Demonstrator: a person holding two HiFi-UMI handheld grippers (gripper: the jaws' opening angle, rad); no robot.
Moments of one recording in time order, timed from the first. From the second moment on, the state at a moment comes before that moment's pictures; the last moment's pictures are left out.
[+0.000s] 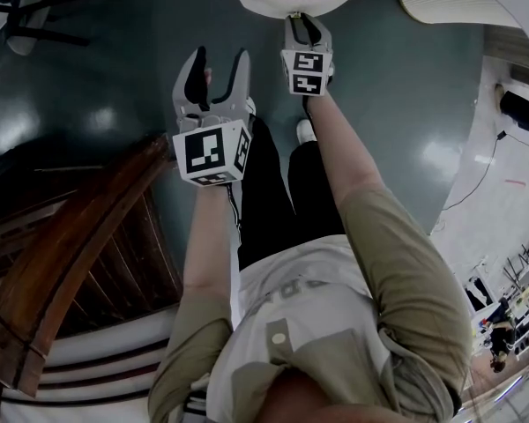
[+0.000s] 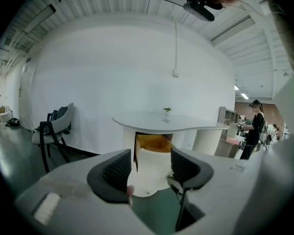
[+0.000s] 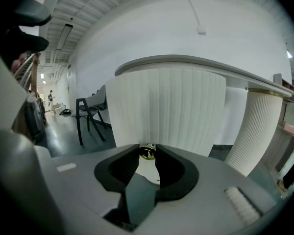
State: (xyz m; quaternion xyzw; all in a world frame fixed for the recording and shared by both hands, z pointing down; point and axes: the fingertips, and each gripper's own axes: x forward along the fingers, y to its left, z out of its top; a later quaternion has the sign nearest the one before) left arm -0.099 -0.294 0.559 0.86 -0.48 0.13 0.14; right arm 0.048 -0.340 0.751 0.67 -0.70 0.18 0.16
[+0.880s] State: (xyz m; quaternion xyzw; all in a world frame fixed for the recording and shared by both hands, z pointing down) left arm -0.108 -0.273 0.555 0.84 -0.50 0.14 0.14; right arm 0.038 -0.295 0.752 0.65 -0.71 0.21 0.17
